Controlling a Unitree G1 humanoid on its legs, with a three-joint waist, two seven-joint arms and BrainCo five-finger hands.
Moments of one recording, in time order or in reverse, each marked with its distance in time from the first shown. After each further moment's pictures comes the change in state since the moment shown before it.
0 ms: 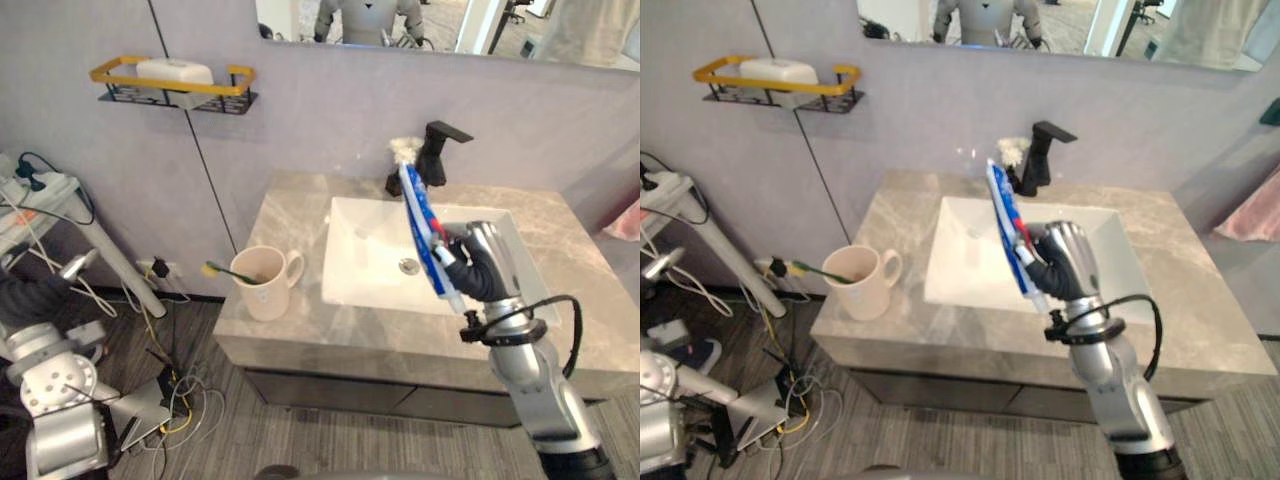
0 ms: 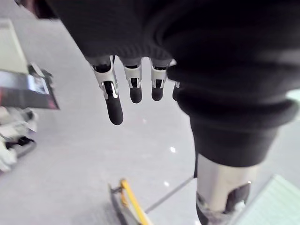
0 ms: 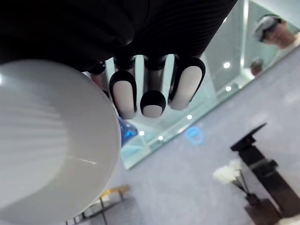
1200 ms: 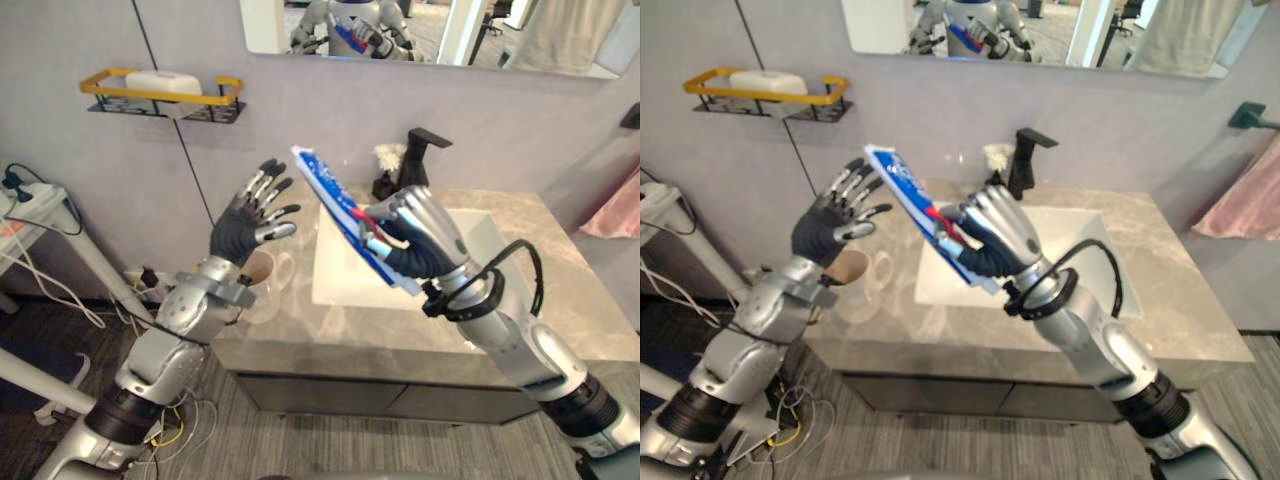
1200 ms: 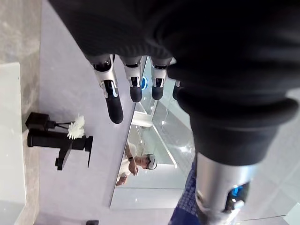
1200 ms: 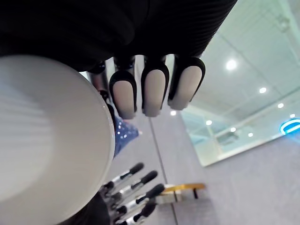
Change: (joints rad) left arm -0.388 0.301 -0.800 0.036 -0.938 0.052 -0.284; right arm -0.331 -0.231 0.352 -0.020 0.038 0.029 -0.048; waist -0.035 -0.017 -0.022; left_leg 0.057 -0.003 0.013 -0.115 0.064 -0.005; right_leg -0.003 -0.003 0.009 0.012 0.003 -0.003
